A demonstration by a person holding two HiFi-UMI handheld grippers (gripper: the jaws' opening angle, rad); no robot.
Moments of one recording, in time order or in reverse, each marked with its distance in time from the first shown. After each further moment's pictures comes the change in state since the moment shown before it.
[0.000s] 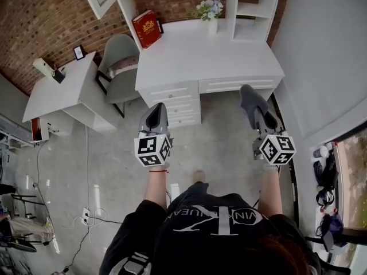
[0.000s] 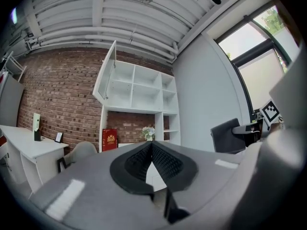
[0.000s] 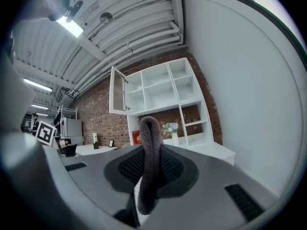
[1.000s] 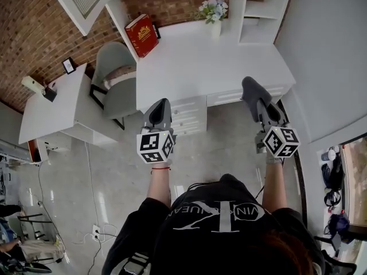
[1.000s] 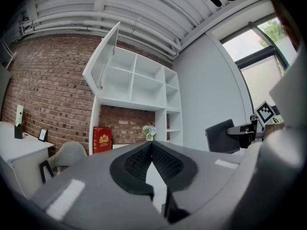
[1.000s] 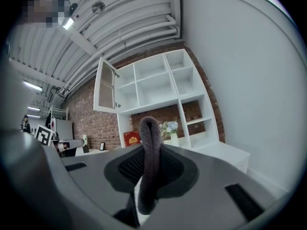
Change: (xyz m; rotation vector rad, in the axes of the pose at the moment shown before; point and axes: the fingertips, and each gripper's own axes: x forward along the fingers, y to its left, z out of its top) left arm 0.138 0.082 -0.013 -0.023 0.014 -0.100; right arm 0.152 -0.009 -0.001 0.030 0.006 -0.058
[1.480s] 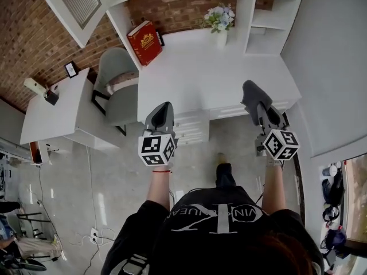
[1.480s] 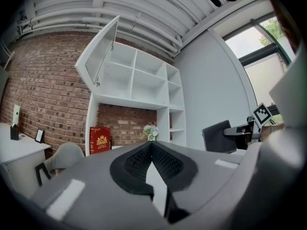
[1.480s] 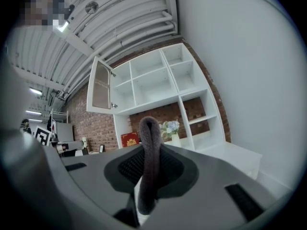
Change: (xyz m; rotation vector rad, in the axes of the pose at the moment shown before) left arm 0.057 0.011 0.000 0.005 0.007 0.005; right arm 0.066 -0.031 0.002 0.028 -0.002 0.032
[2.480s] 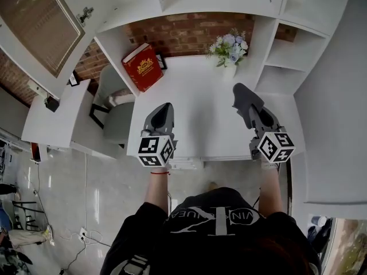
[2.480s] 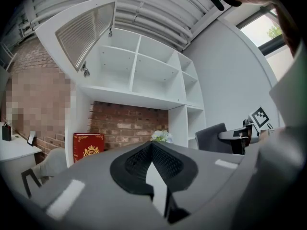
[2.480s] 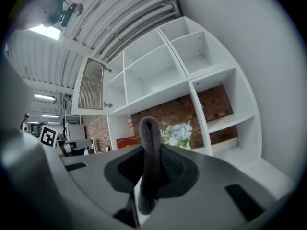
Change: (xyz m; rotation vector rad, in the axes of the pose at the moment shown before) left arm 0.208 0.039 0.037 -0.015 -0.015 0.102; right arm 0.229 -0.079 0.053 -0.007 0.044 0.227
